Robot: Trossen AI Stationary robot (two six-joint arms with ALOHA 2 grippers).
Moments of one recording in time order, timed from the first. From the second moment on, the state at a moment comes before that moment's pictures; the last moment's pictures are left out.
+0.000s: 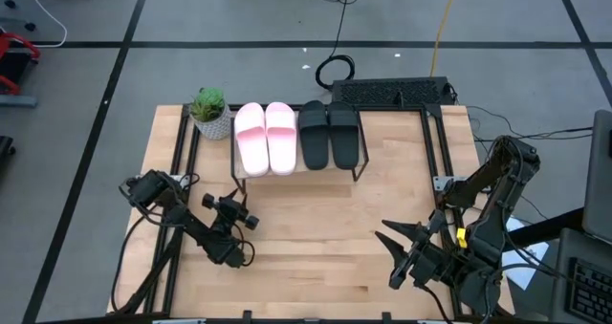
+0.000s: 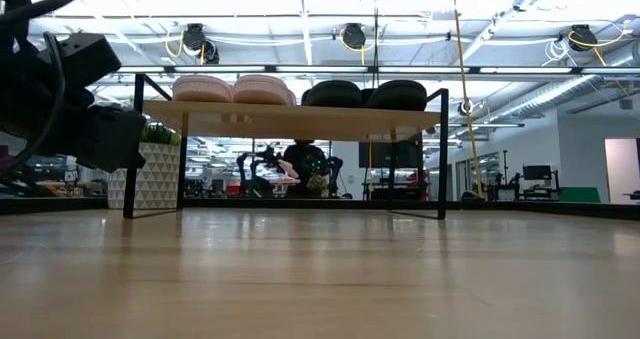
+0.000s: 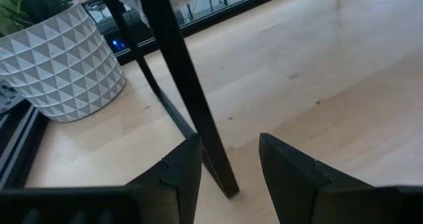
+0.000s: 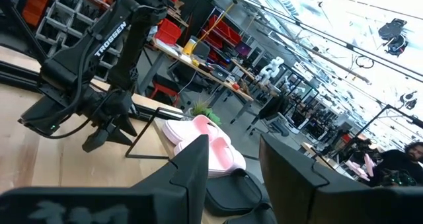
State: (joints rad) left arm -0.68 1.94 0.87 -1.28 -1.04 -2.16; right arm 1.00 1.44 1.26 -0.05 1.57 -0.36
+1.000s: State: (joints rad) left arm -0.56 1.94 0.85 -1.34 -1.02 -2.12; right arm 1.00 1.44 1.26 -0.05 1.56 -0.35
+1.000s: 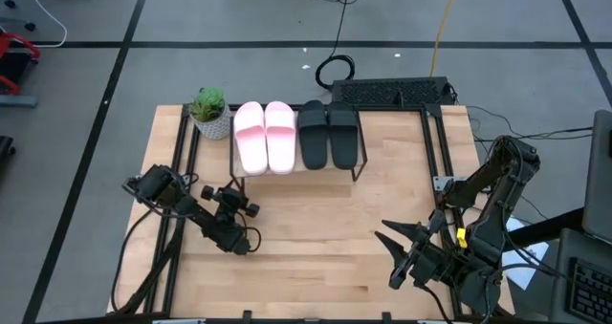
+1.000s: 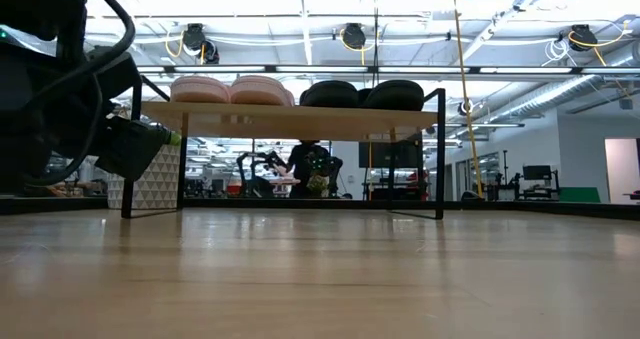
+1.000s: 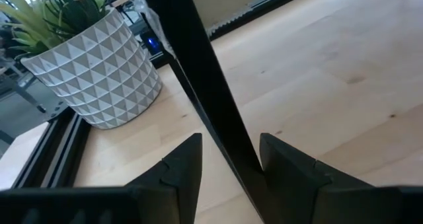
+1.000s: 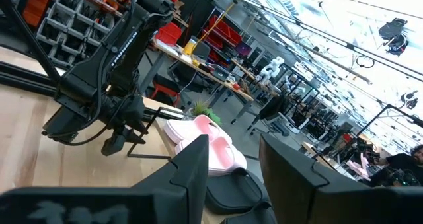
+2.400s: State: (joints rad) left arm -0.43 1.94 0.81 -1.36 -1.10 -2.07; right arm 1.00 1.44 1.26 -0.05 1.56 -0.35
